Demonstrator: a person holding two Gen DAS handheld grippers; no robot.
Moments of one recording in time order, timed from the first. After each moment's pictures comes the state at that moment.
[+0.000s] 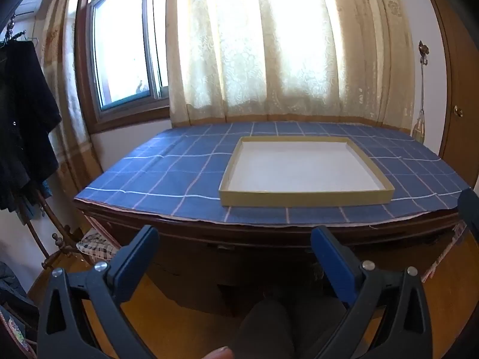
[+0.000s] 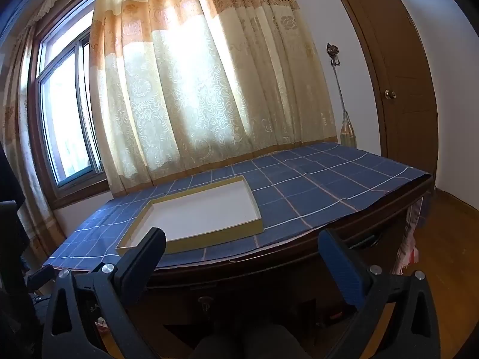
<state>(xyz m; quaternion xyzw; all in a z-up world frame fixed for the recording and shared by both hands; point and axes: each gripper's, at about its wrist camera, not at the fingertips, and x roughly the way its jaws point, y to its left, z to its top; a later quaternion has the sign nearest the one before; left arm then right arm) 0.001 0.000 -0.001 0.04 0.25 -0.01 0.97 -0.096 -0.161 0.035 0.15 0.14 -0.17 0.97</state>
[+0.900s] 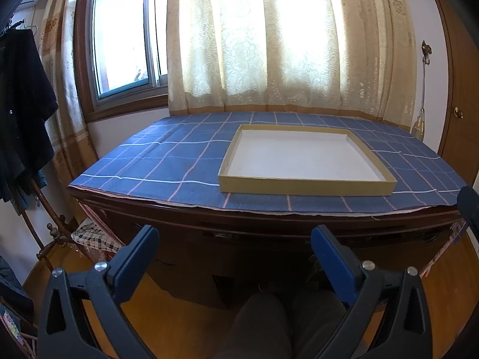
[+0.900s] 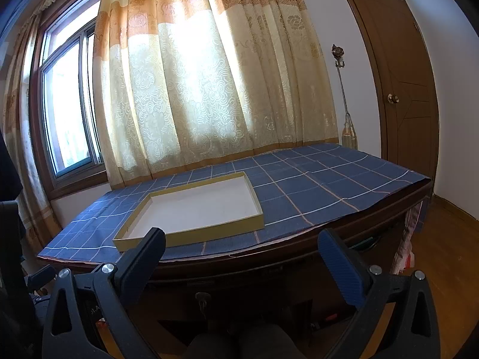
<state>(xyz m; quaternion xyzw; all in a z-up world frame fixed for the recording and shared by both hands) 0.003 0.006 -0.014 0.03 0.27 -0.01 0.96 -0.091 -0.154 0.027 0.12 0.16 -0.17 0.97</state>
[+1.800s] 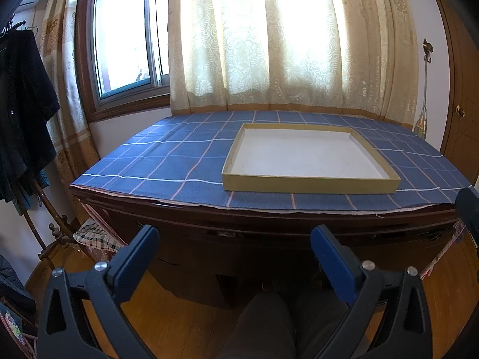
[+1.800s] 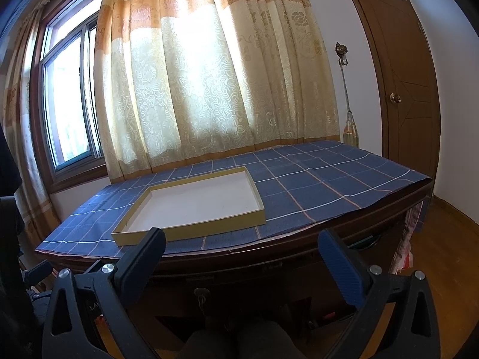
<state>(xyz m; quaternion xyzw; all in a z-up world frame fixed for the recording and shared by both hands) 0.003 0.010 -0.018 0.03 0.27 -0.01 0.96 -0.087 -0.150 0.024 0.12 0.17 -0.17 0.96</state>
